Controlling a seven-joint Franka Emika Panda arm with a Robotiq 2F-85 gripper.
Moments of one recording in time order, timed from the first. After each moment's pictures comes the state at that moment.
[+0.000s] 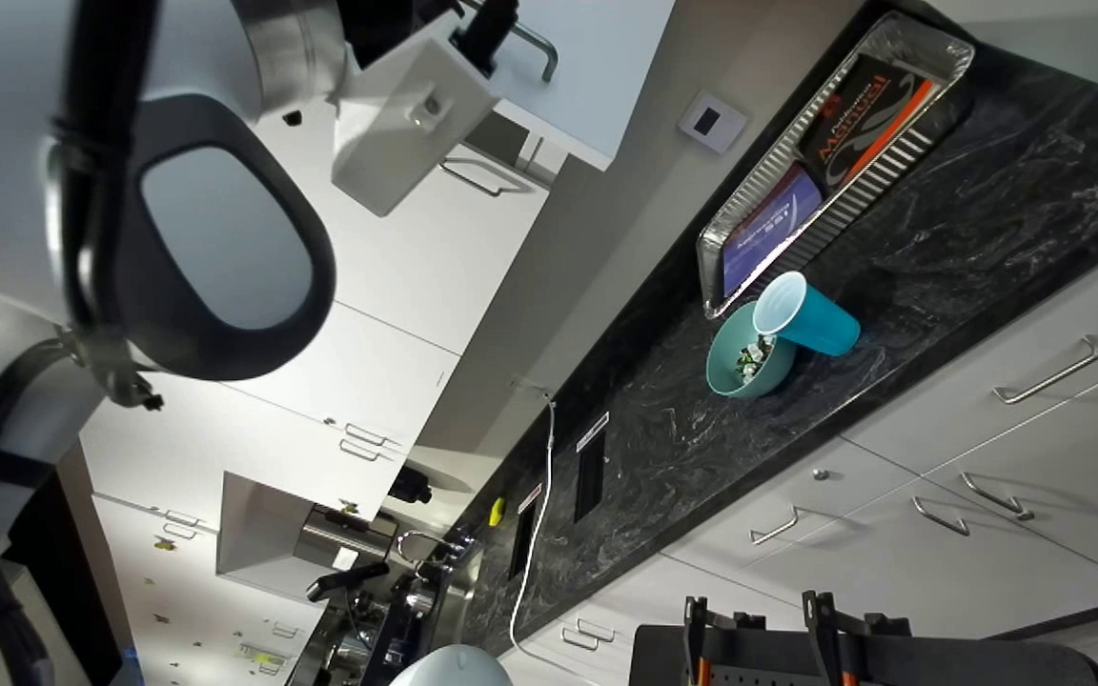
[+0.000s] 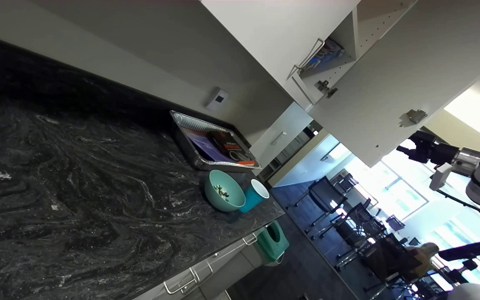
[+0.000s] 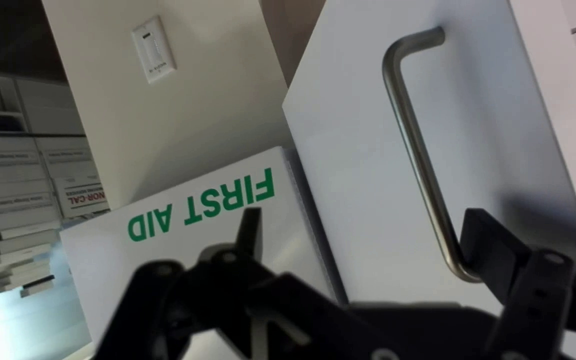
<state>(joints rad) 0.45 -0.94 -1.04 -2.32 -0.08 2.82 -0.43</state>
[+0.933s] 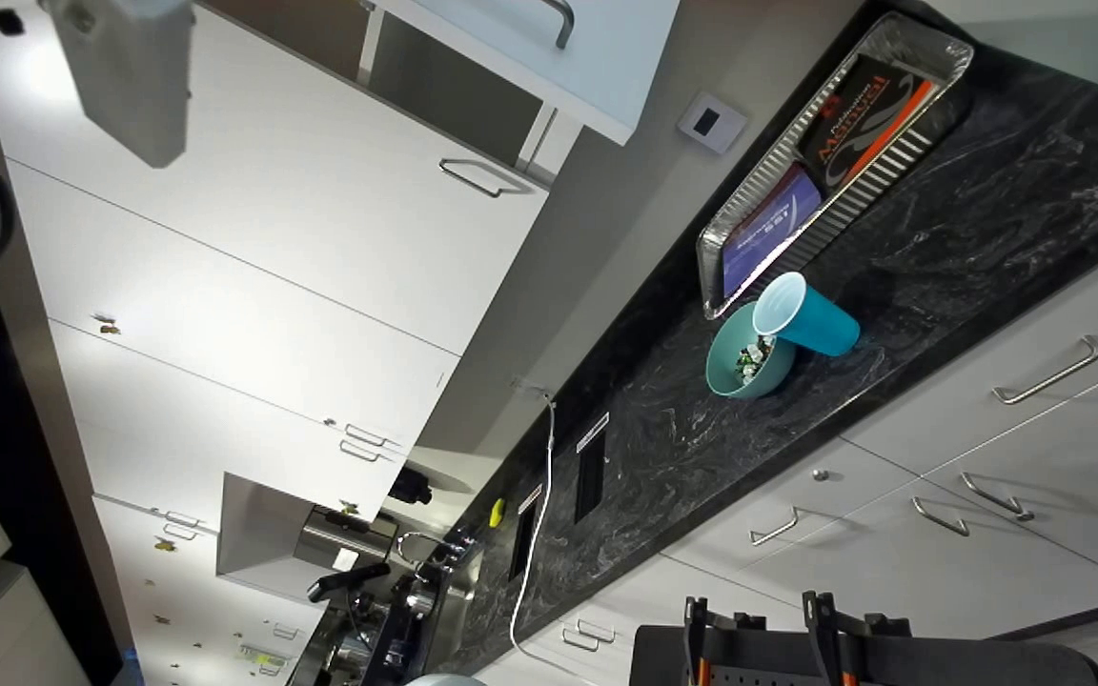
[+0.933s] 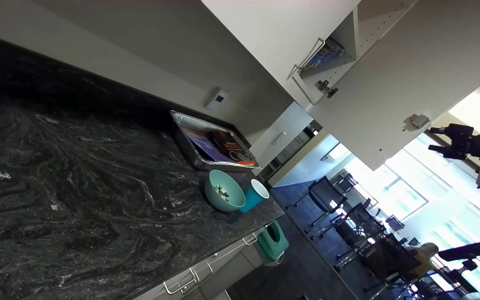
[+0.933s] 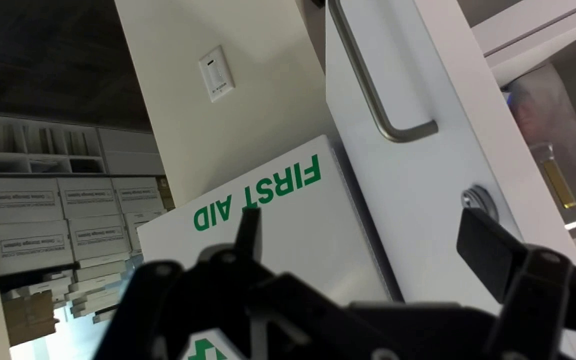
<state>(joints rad) 0.21 -0.79 -0.85 -2.09 0.02 2.48 -0.33</state>
